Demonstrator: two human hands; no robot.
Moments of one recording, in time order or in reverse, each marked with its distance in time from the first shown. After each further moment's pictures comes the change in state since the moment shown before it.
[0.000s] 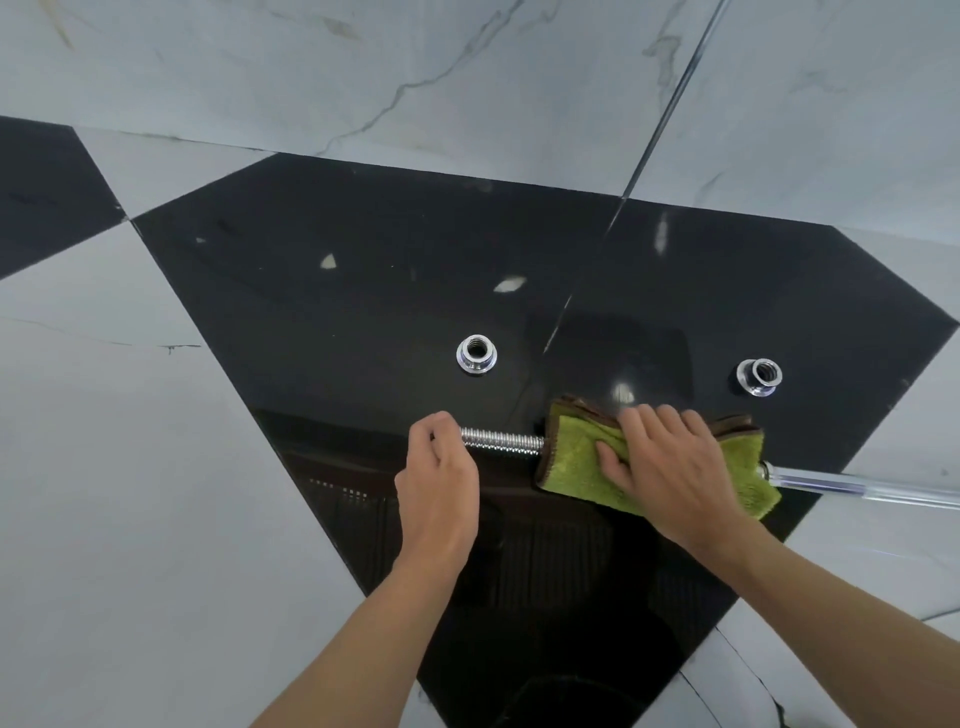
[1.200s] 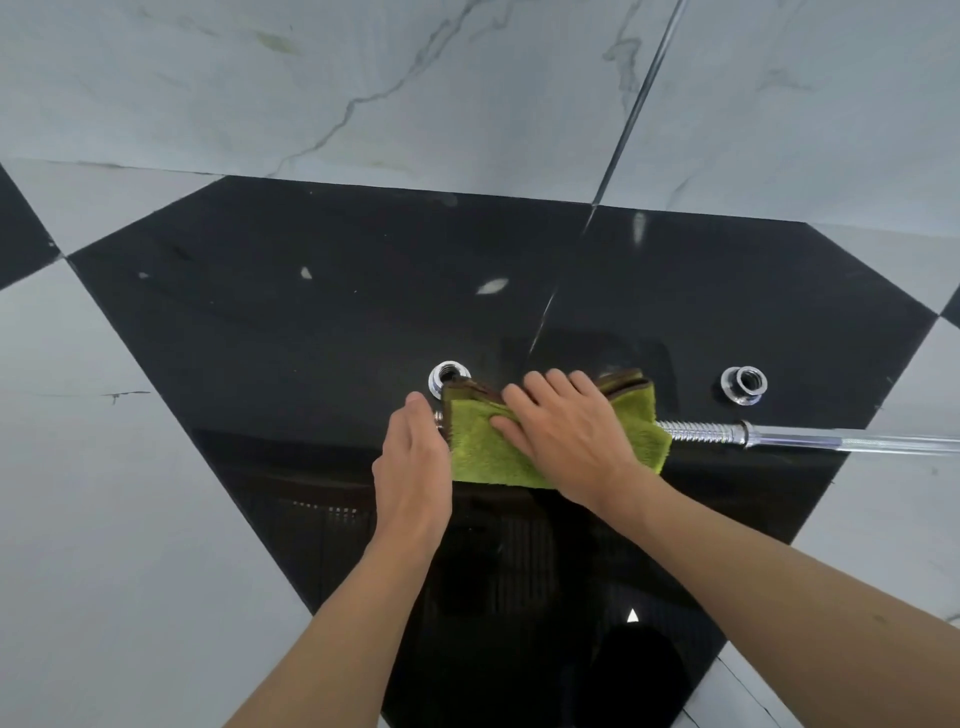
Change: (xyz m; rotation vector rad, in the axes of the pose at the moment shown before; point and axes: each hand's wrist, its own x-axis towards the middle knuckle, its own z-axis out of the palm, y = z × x) left_hand 0.045 0.026 0.014 0.041 -0.012 -0.038; right_hand 0.085 -0.040 0.012 0.048 -0.002 -0.108
